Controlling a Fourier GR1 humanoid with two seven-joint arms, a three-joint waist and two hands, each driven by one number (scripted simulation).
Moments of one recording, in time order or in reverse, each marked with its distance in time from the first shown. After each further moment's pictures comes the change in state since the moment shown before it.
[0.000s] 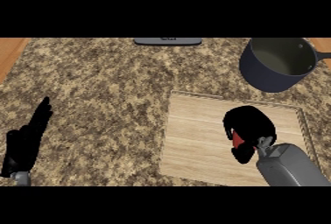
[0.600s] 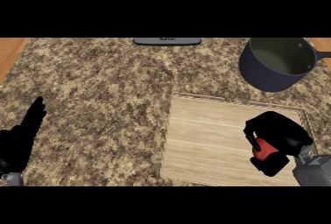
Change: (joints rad) left arm 0.006 0.006 0.041 -0.029 0.000 -0.035 0.022; right arm 0.130 -0.167 -0.111 -0.039 -0.058 -0.111 -0.434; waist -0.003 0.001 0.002
